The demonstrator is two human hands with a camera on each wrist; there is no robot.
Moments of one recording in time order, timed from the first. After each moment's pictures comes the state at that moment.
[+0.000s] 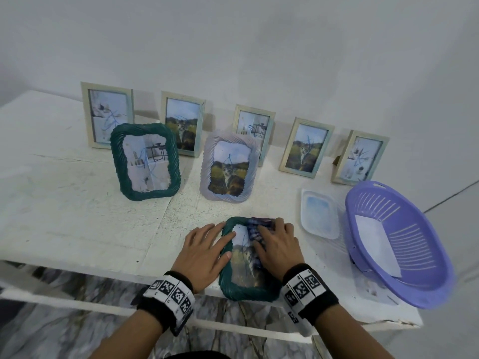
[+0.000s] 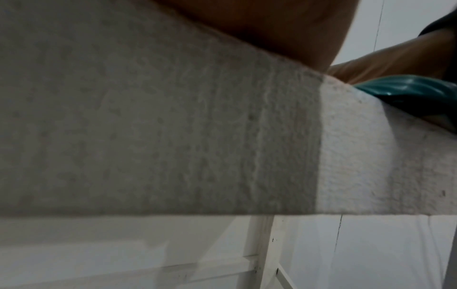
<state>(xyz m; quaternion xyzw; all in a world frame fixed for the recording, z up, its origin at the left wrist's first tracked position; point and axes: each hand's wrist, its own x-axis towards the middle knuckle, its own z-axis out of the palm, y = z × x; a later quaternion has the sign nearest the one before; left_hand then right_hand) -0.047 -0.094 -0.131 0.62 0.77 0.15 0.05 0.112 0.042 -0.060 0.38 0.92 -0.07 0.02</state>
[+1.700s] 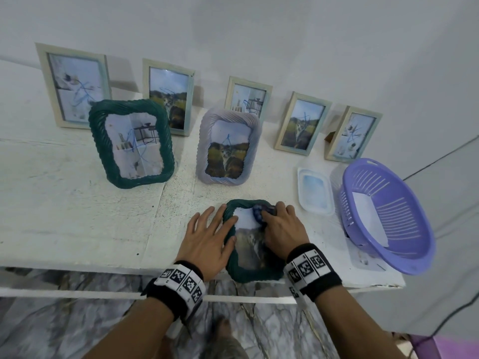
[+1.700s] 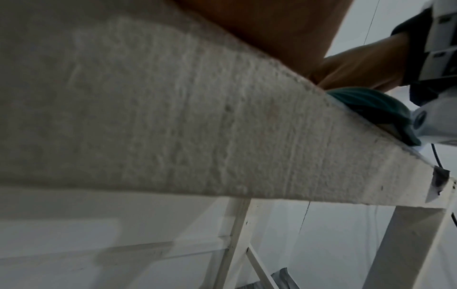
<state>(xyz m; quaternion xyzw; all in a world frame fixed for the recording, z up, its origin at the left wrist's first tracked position) -0.045 -0.090 -0.126 0.61 0.78 0.12 0.08 0.101 0.038 -0.045 0.41 0.91 -0.04 0.11</state>
